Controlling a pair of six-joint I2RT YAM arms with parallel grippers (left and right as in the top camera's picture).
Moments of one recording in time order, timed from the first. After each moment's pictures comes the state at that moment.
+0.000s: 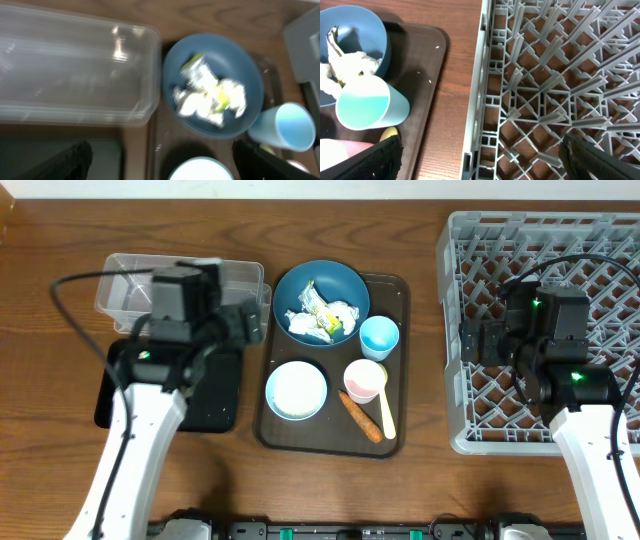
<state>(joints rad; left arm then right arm) -0.12 1.29 1.11 -0.62 0.13 -0.20 0.02 1.22 1.00 -0.61 -0.10 0.00</state>
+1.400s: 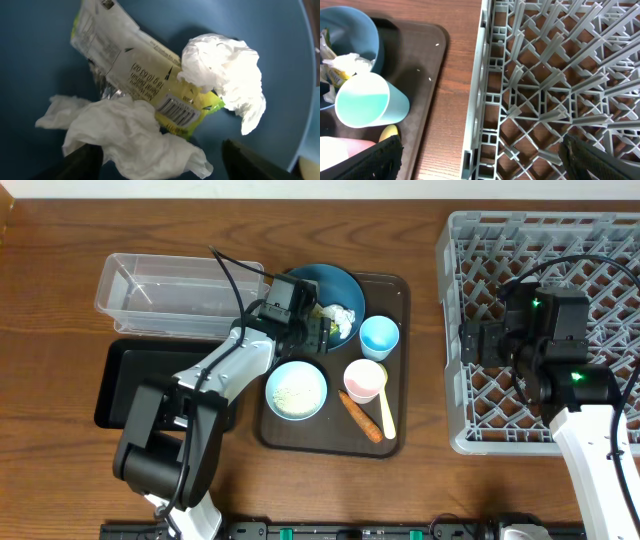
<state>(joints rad) -0.37 1.85 1.11 -0.27 0.14 -0.22 0.02 1.22 1.00 -0.62 -0.10 0.00</state>
